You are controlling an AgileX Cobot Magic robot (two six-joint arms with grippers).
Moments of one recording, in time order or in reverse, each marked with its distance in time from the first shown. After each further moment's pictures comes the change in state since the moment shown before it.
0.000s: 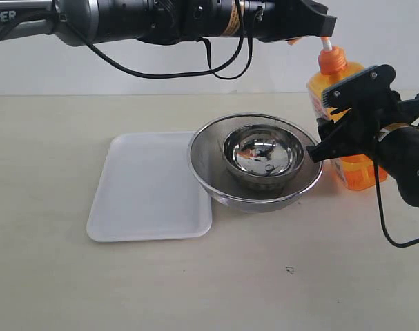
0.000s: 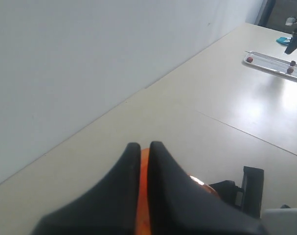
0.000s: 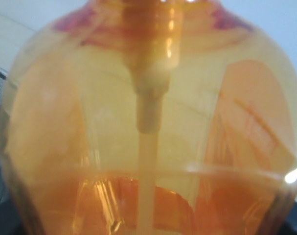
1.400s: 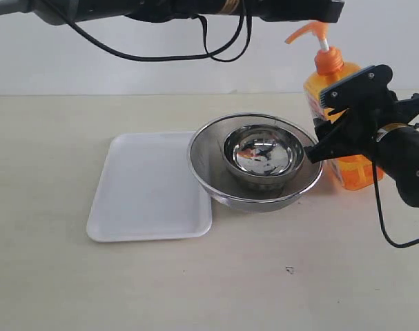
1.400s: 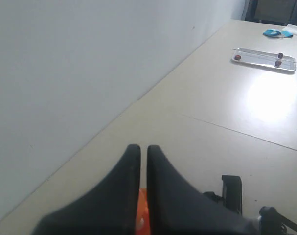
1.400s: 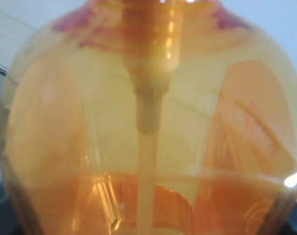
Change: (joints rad) left arm -0.004 -0.077 -0.012 0.057 -0.028 0.038; right arm -0.001 0.000 0.000 -0.016 0.002 0.004
